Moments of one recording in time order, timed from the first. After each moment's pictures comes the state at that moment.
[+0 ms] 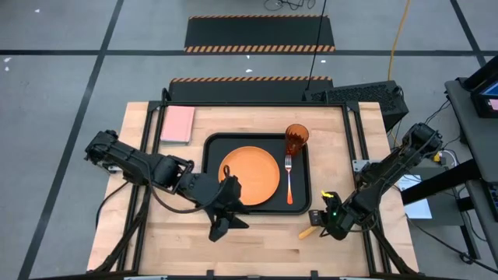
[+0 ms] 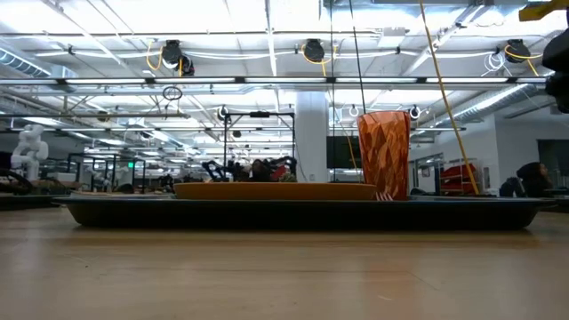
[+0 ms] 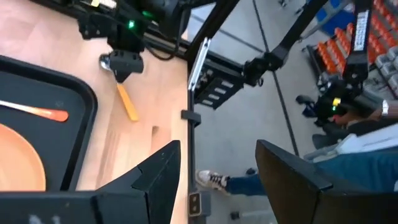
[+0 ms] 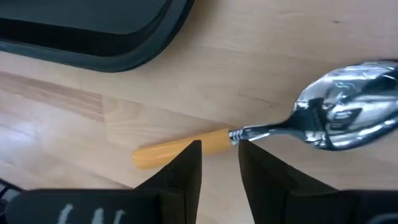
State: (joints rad) left arm -0.42 1.61 1.71 -0.61 0.03 -0.63; right arm 0.81 1.31 0.63 -0.53 0.13 2.27
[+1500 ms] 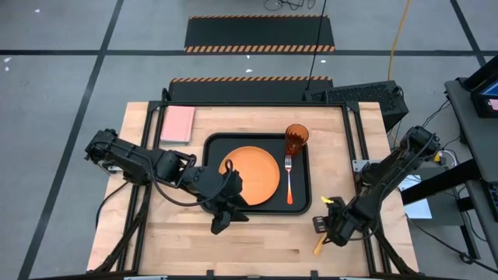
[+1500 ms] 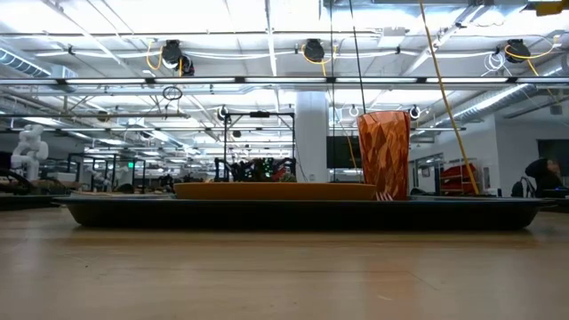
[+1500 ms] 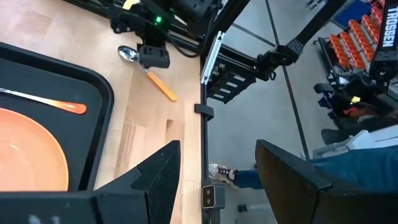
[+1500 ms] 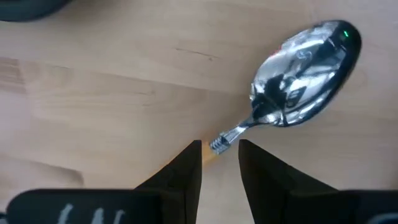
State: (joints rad) left arm -0.38 1.61 1.71 -0.66 0.05 -0.61; right arm 0.85 1.38 0.73 -0.69 -0.03 2.32
